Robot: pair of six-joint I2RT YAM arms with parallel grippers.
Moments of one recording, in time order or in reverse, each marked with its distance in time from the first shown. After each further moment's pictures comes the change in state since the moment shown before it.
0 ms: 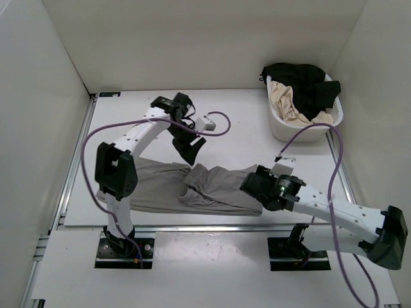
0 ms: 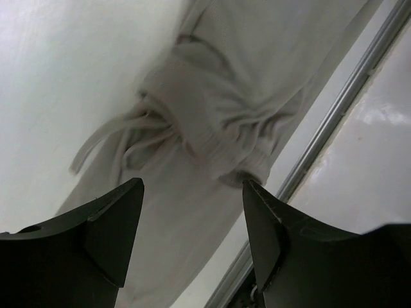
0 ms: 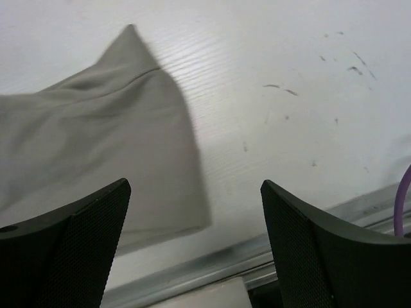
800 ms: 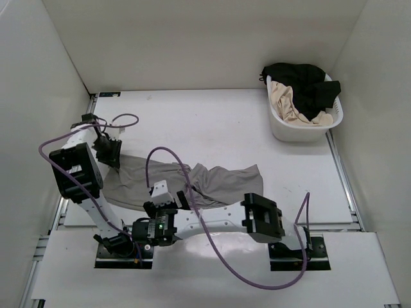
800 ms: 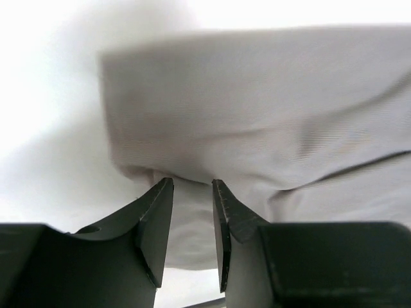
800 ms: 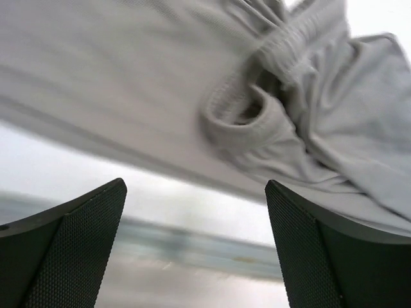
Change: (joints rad) left arm 0.789 -0.047 -0.500 0.389 -0.253 -0.015; right arm 0.485 1.178 1.010 0.025 0.146 -0.160
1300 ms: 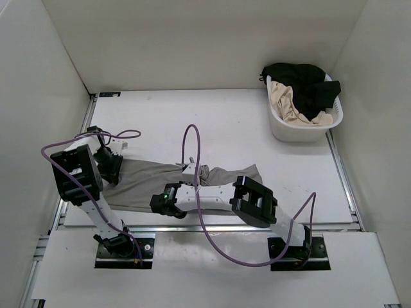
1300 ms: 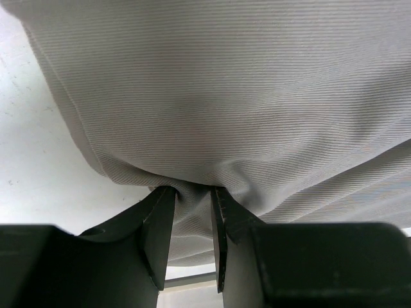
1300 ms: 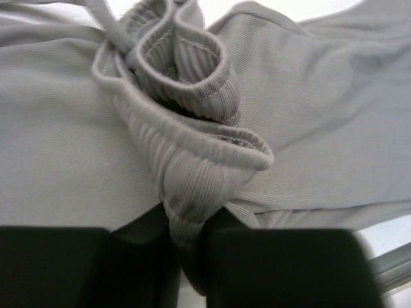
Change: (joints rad) left arm 0.001 -0.035 -0.142 -0.005 -0.111 0.020; right arm -0.208 0.040 -0.085 -0.241 -0.029 0.457
